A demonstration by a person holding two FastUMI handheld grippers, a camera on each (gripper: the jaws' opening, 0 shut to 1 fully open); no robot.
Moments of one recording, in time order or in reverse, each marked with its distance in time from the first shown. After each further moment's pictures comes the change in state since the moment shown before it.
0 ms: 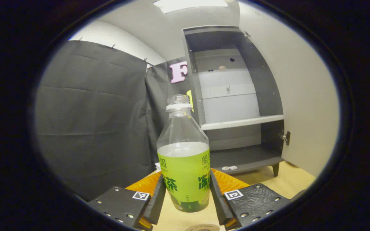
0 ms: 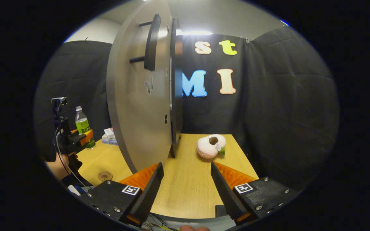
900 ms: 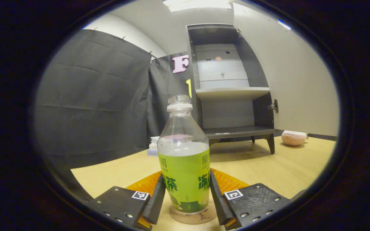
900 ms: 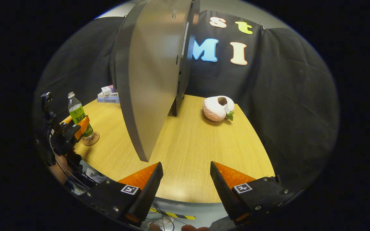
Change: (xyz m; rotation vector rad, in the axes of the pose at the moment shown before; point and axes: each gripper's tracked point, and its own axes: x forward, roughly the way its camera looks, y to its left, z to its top) left arm -0.027 -0.016 -0.068 -0.062 0.008 -0.006; right arm 0.028 0.024 -0.118 -0.129 0.247 -0.007
